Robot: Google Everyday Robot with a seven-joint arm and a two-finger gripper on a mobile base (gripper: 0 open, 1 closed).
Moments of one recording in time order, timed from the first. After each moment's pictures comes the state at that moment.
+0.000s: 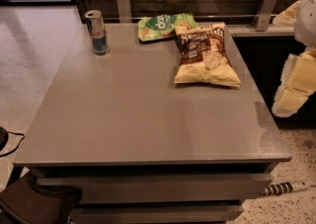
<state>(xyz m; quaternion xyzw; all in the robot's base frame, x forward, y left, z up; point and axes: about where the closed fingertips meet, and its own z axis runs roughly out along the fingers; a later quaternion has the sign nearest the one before) 0.438 -0.213 0.988 -0.60 0.78 -0.05 0.18</state>
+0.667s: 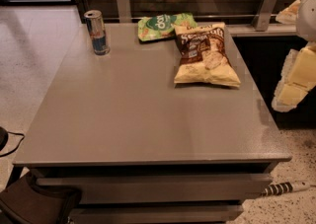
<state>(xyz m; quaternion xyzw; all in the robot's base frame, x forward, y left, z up) 0.446 -0.218 0.990 -0.59 0.79 -0.05 0.18</state>
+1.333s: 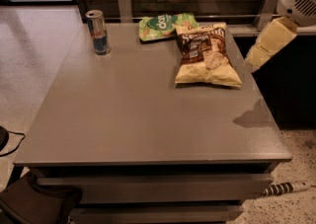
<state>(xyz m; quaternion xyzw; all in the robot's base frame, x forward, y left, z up) 0.539 -0.235 0.980 -0.45 0.87 -0.03 0.22</state>
